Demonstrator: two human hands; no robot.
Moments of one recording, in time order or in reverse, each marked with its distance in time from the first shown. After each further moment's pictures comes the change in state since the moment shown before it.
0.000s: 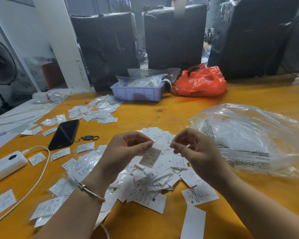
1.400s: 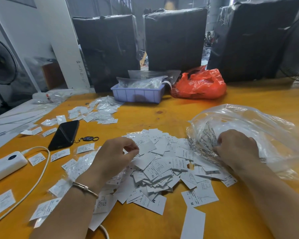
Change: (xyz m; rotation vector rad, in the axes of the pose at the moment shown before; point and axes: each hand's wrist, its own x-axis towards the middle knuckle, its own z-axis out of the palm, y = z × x) left_hand 0.010 -0.029 -0.025 0.752 0.122 0.136; right_hand 0.023 0.039 -0.067 -1.234 0.089 0.432
